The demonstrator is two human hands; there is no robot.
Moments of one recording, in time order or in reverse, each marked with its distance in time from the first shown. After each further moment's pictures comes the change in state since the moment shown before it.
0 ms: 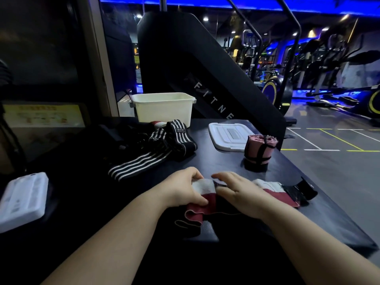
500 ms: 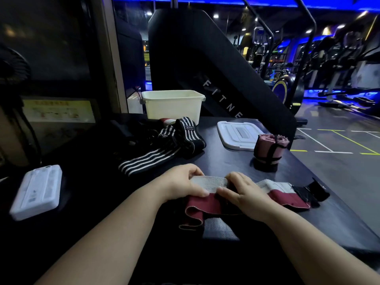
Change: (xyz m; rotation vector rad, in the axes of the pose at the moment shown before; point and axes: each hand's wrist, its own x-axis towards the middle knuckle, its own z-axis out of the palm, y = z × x) left_hand -0.009 -0.011 -0.017 -0.170 -0.027 -0.046; right_hand 0.008 0.014 0.026 0.095 0.090 -0.004
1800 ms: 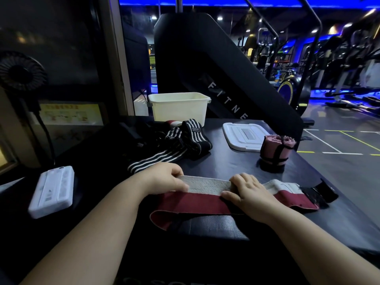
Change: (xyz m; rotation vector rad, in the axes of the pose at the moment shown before) left_hand -0.023 -0.012 -0.048 0.280 0.044 -0.094; right_hand 0.000 -0.010 0.003 -0.240 -0.026 0.036
